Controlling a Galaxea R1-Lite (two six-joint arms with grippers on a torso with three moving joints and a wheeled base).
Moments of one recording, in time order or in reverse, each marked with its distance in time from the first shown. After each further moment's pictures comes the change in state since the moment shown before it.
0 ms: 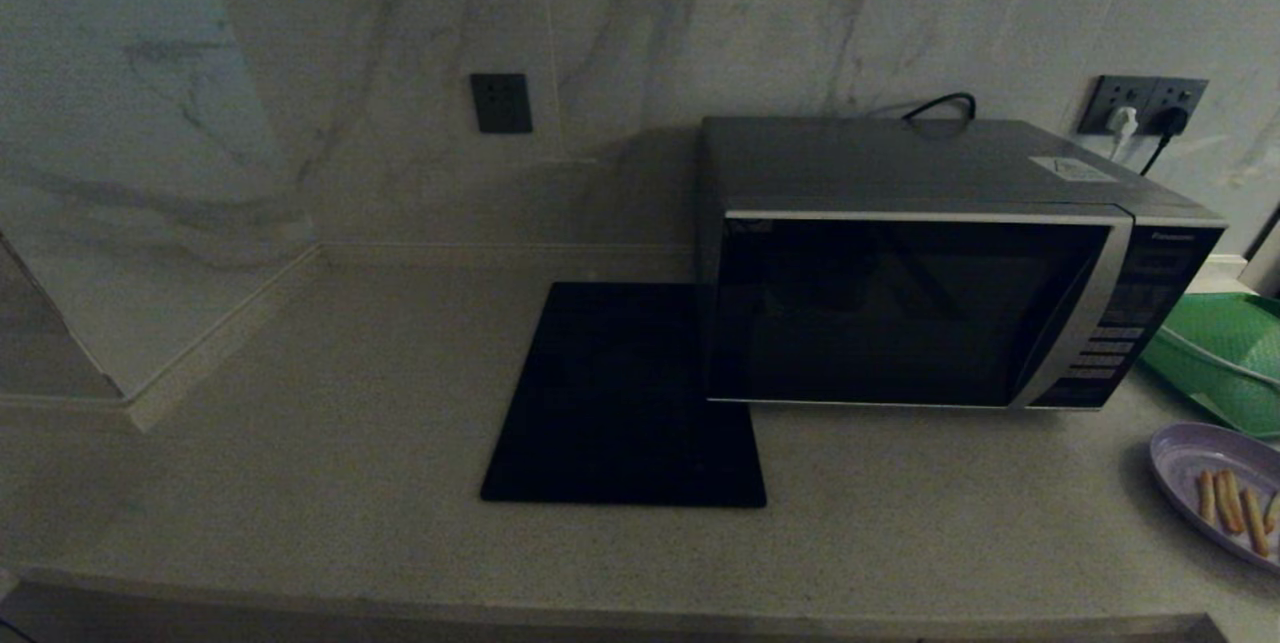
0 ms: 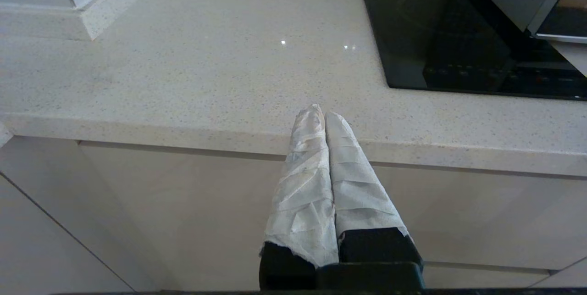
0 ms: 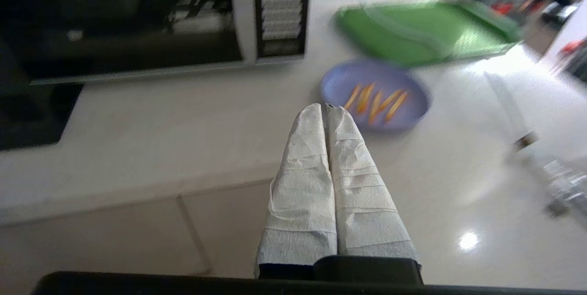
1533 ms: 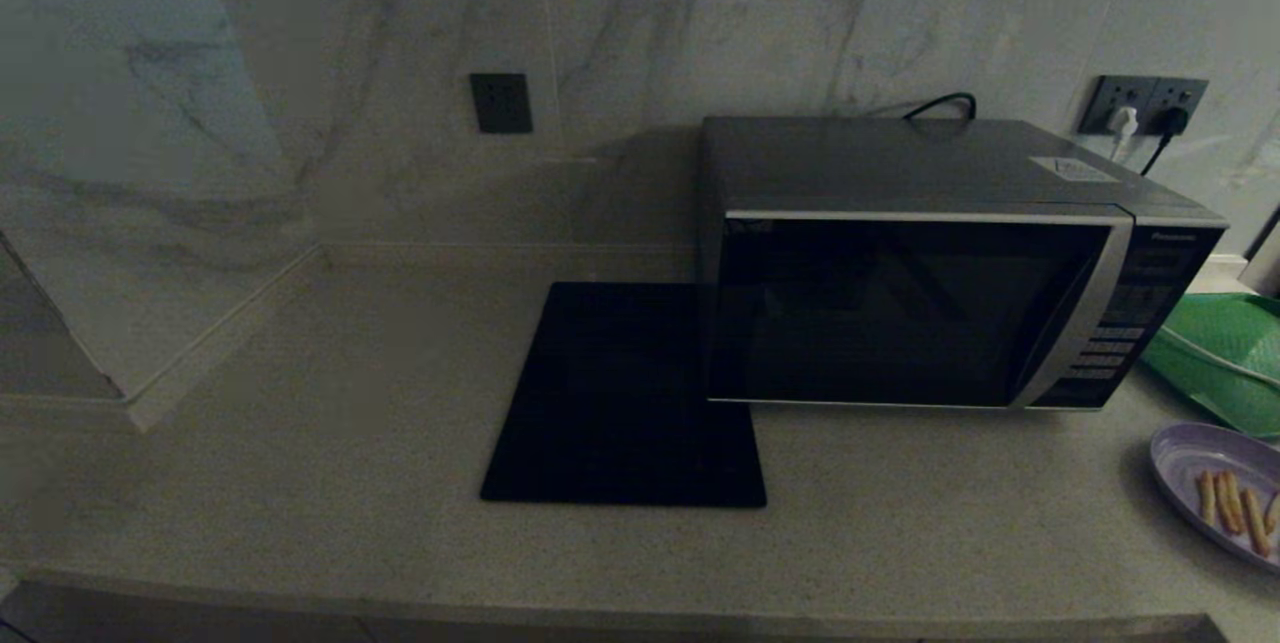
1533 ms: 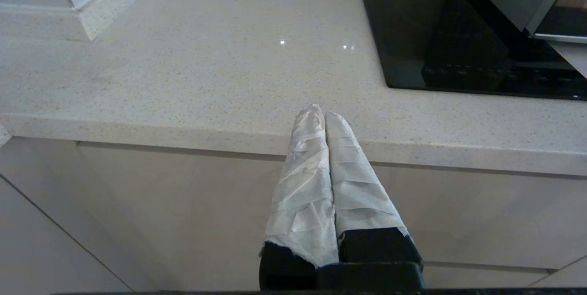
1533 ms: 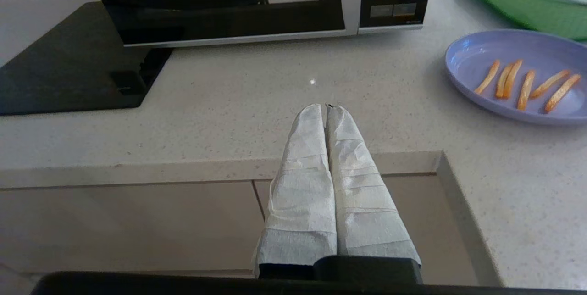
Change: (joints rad) left arm 0.000 0.000 0.000 0.000 0.000 0.000; right arm 0.000 -0.025 0.566 -0.560 0.251 0.092
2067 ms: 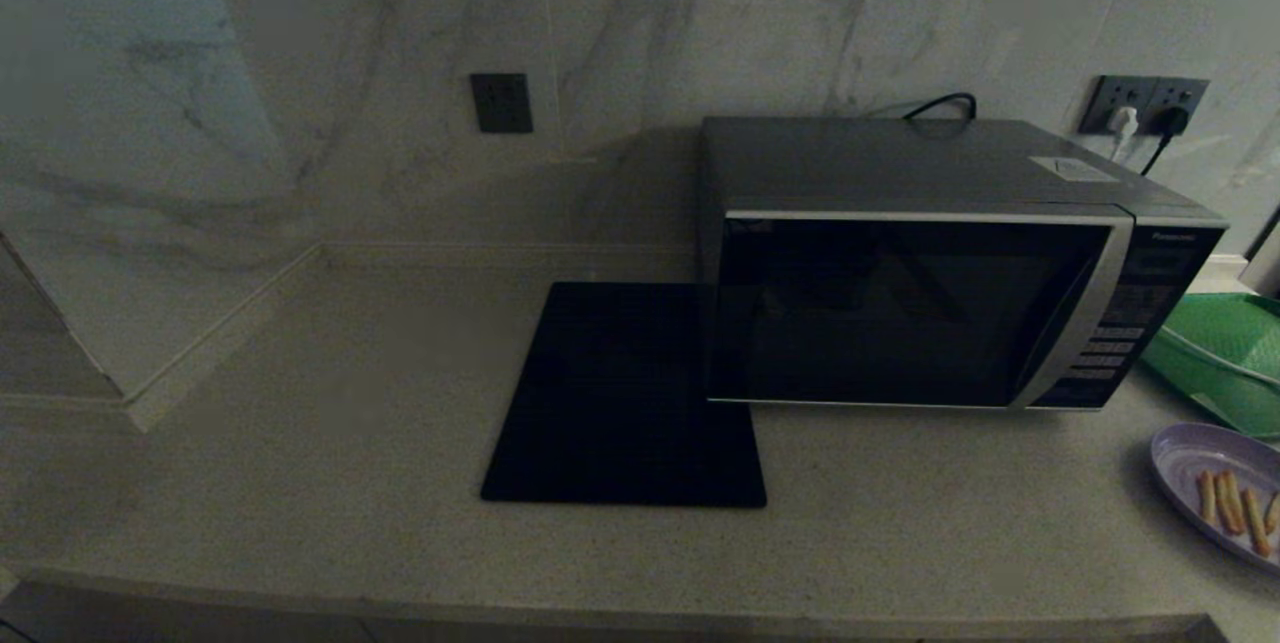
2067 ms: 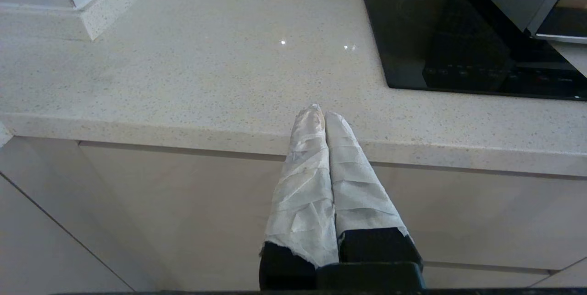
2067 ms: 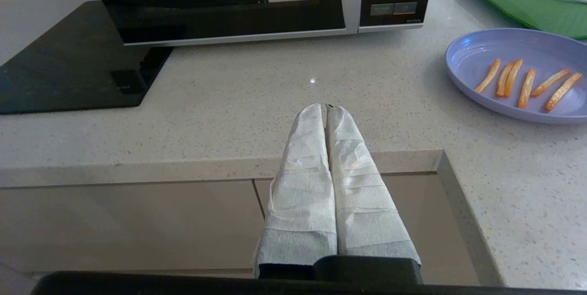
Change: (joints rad) left arm 0.000 0.000 0.000 0.000 0.000 0.000; right arm 0.000 0.000 0.001 0.001 0.000 0.001
